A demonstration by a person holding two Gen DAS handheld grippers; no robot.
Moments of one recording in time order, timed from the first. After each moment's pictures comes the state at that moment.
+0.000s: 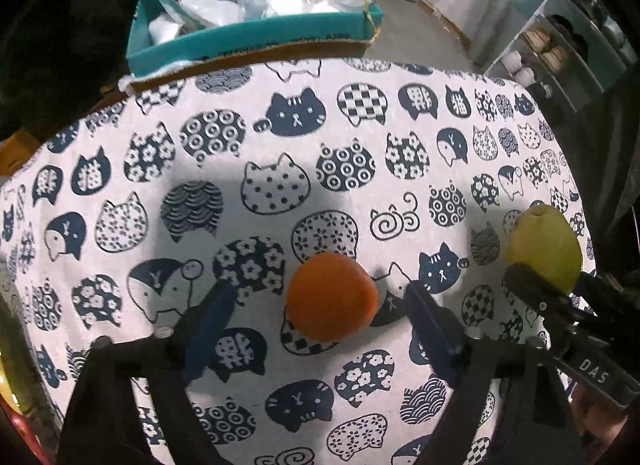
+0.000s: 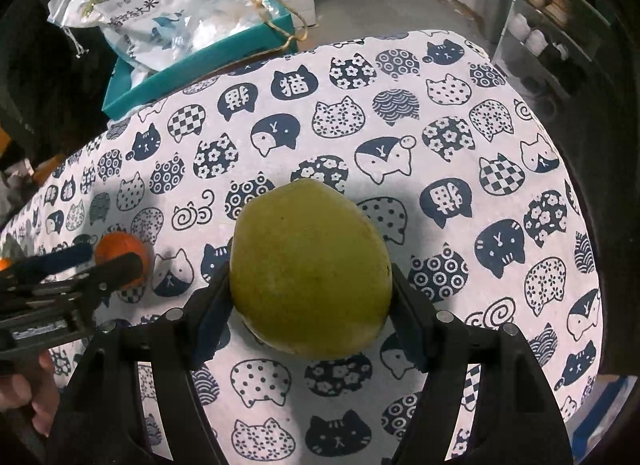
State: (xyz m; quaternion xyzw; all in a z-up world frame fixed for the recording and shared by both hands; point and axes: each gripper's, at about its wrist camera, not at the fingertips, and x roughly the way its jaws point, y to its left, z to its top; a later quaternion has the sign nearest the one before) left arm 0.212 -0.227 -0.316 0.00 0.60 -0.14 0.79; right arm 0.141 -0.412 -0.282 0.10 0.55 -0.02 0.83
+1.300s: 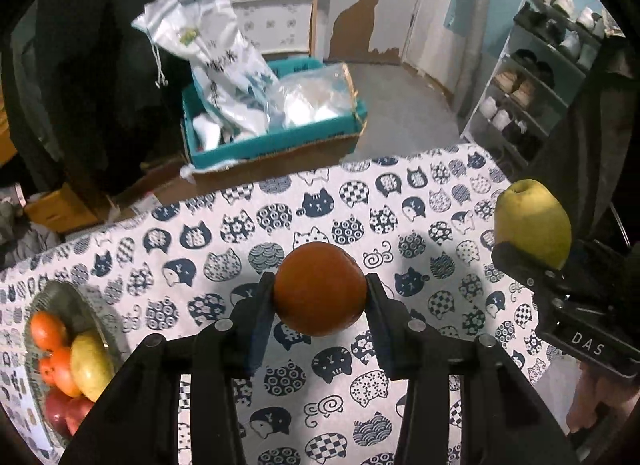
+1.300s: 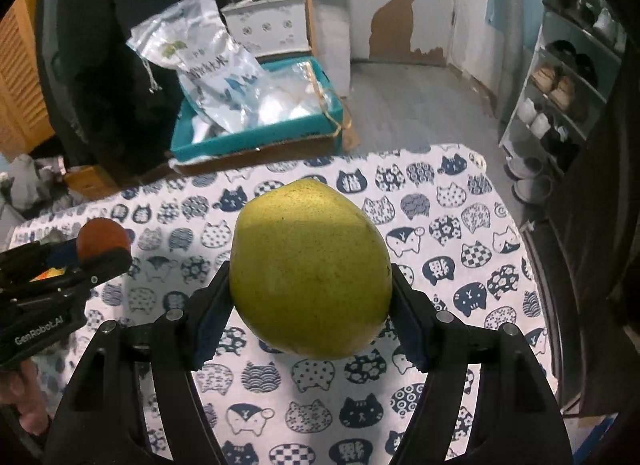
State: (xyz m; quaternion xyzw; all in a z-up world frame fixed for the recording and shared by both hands) left arm 0.155 -0.186 -0.193 0.03 0.47 -0.14 0.87; right arm 0.115 -0.365 -0.178 0.05 0.45 0.01 0.89
